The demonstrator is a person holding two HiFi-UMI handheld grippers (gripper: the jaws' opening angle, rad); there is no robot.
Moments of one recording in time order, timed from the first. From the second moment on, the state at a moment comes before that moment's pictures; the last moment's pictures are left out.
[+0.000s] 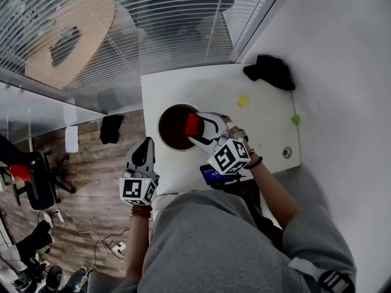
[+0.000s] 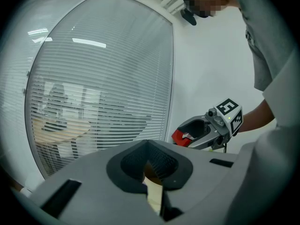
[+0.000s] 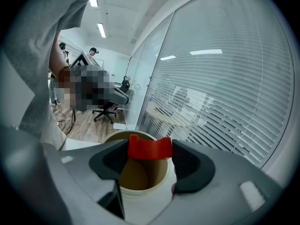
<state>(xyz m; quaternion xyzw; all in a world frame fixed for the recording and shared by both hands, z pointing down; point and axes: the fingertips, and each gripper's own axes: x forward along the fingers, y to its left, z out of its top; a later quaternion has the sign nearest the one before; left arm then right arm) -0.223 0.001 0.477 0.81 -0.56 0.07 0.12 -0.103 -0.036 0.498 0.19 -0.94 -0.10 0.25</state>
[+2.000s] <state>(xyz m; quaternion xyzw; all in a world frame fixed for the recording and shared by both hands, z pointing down) -0.185 -0.013 0.483 0.84 -0.53 0.09 0.13 0.209 -0.113 0.581 0.58 -0.77 0.06 0.25</state>
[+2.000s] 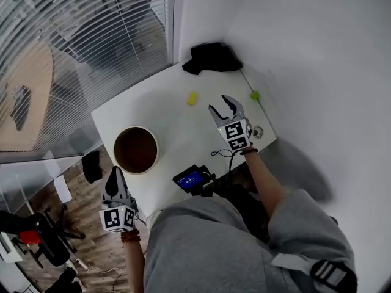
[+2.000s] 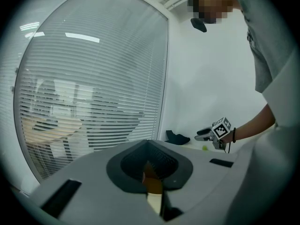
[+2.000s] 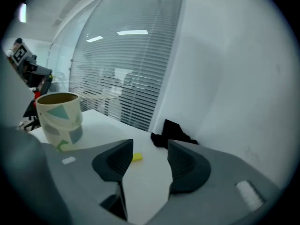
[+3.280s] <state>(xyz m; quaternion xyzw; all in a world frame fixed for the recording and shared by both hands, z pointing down) -0.181 -0.016 0.486 0.83 -0.52 0.12 0.16 0.428 -0.093 0.701 0.82 -0.47 0.25 0.20</state>
